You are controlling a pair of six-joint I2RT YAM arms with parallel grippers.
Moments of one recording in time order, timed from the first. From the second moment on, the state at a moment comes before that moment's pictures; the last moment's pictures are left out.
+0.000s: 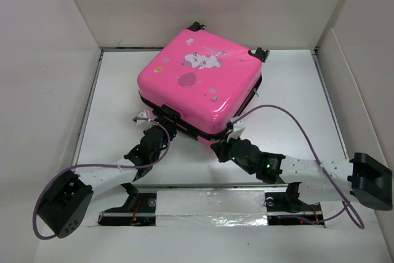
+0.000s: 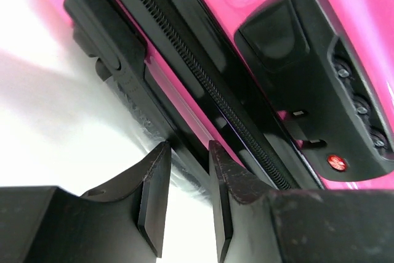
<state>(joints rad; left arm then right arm) -0.67 1.04 0.22 0.44 -0.45 -0.94 1.16 1.08 0.46 0.26 0.40 0.61</state>
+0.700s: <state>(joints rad) -0.82 1.08 0.21 0.53 -0.73 -0.92 1.34 1.30 0.60 0.27 0.69 0.66</state>
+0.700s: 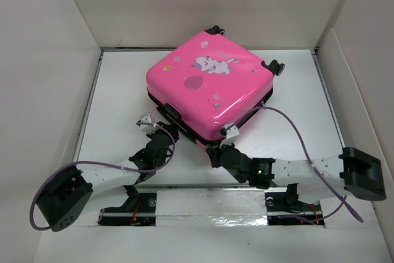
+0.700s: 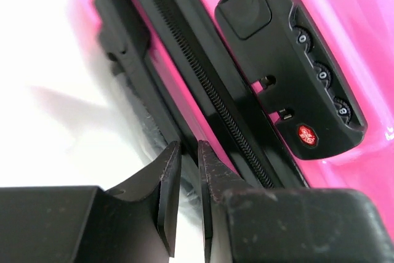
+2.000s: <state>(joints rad) -1.11 1.24 0.24 0.68 -0.38 -0.97 1.20 1.11 0.67 0.12 0.41 0.46</state>
